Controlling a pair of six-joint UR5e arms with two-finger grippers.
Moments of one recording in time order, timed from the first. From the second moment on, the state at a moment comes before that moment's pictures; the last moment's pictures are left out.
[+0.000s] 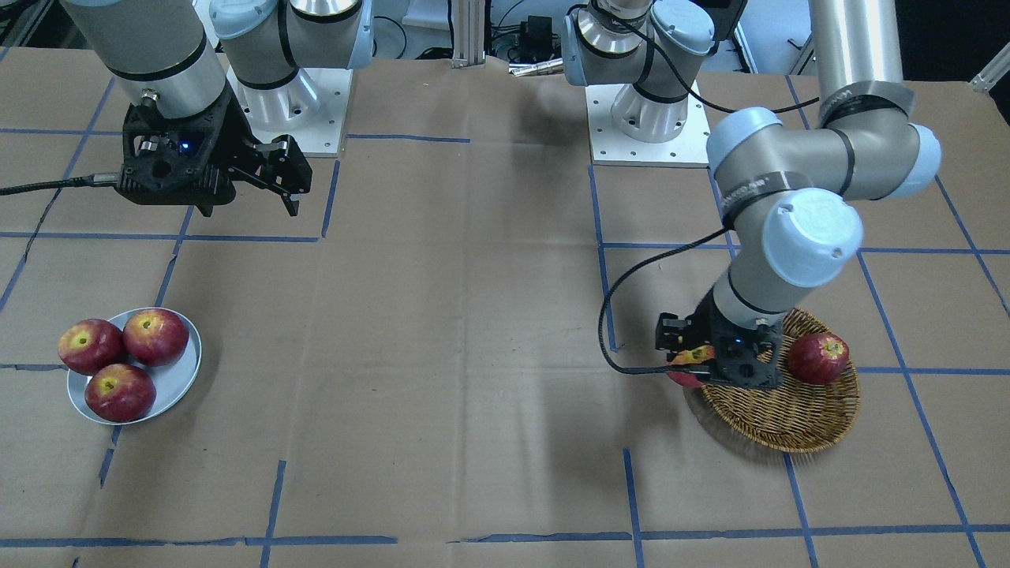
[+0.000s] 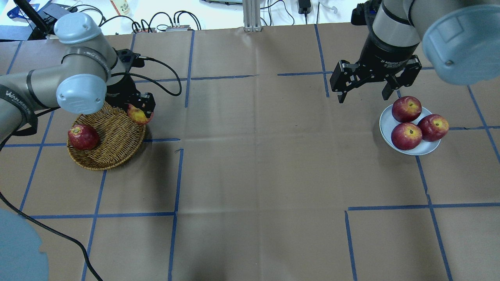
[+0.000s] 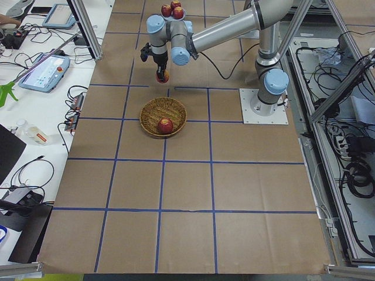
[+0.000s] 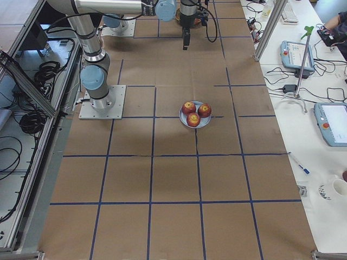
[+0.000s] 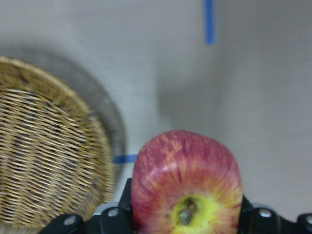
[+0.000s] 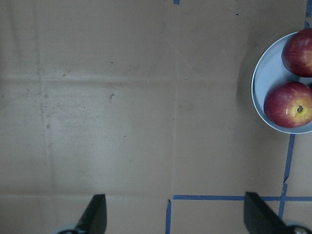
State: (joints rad) left arm -1.58 -1.87 -1.73 -1.15 1.59 0.07; right arm 1.59 -1.56 1.60 -1.58 -1.57 0.00
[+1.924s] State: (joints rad) left arm -1.94 -2.17 -1.54 -1.01 1.54 -0.18; right arm 1.59 -1.55 1.60 -1.58 -1.57 0.00
